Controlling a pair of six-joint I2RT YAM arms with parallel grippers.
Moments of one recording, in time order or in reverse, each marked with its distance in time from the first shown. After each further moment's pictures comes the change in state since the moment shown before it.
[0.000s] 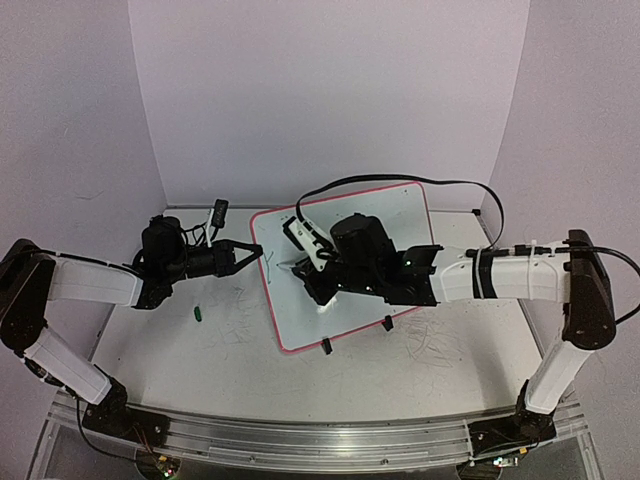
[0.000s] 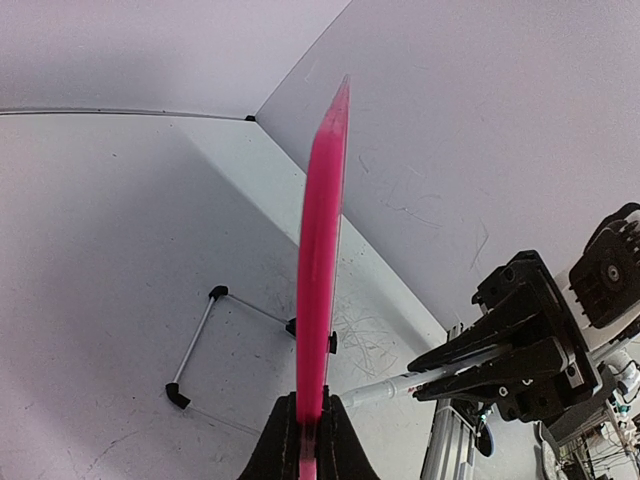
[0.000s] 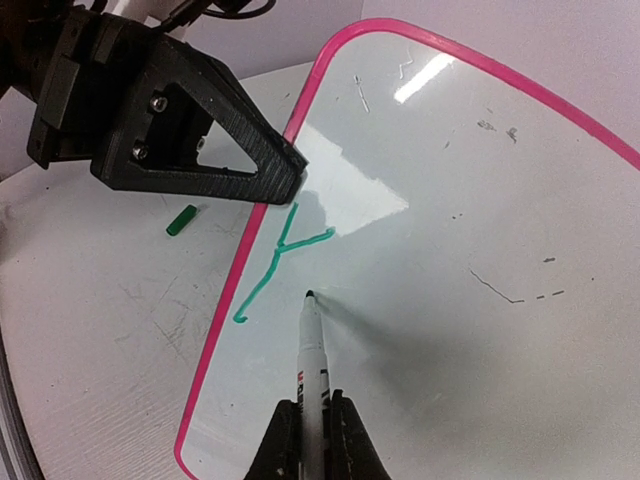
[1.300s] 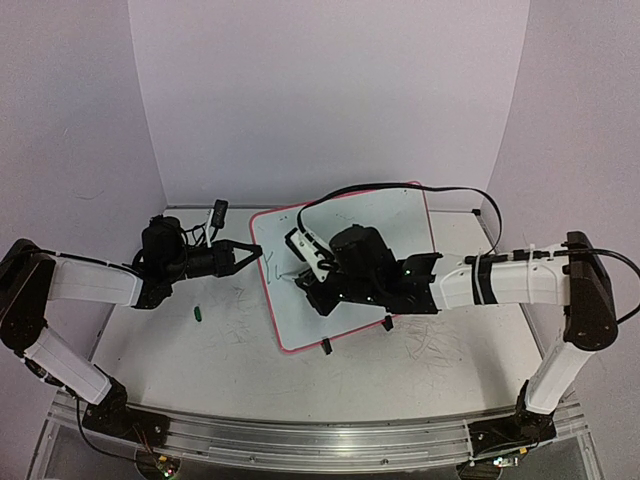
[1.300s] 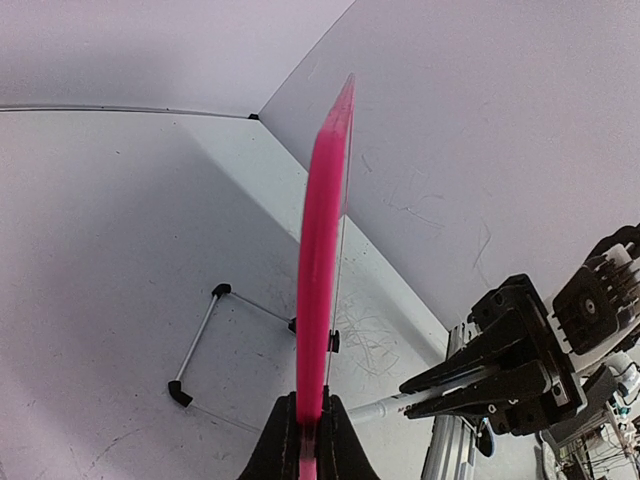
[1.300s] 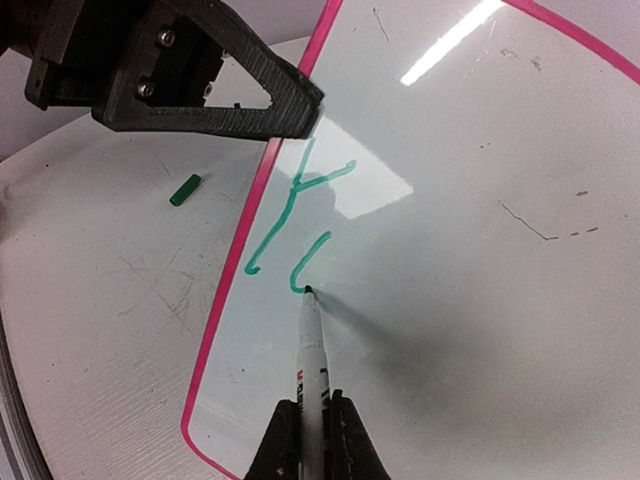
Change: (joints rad) left arm 0.000 0.000 0.000 -0.009 -0.001 0.000; right arm 0.016 -0.006 -0.049 -0.008 0.016 0.039
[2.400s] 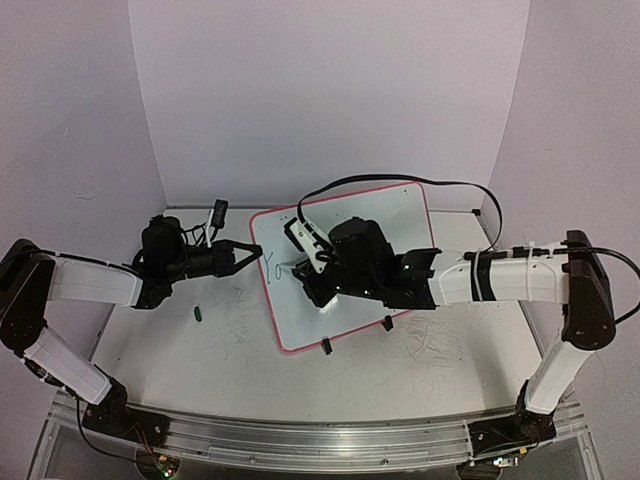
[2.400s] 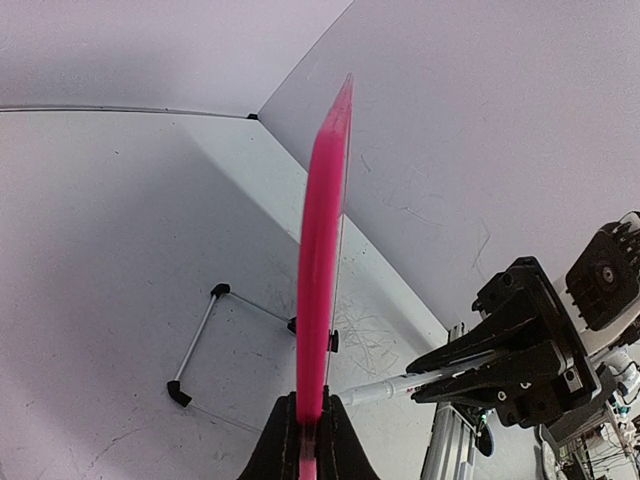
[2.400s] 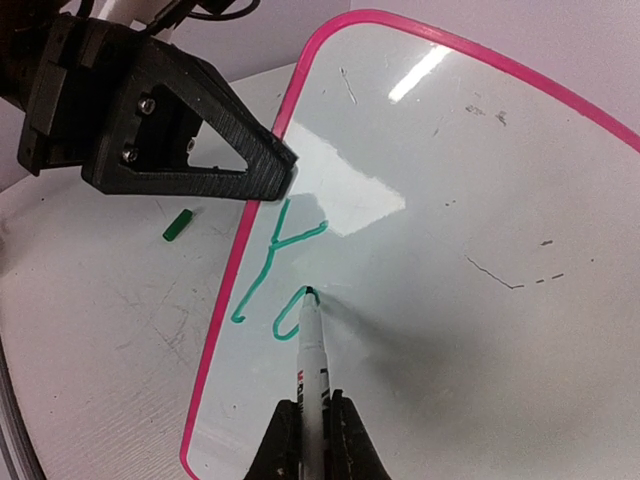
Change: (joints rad) left arm 0.000 -0.002 0.000 0.000 0.000 0.000; right arm -0.006 0.010 0.037 0.024 0.016 0.010
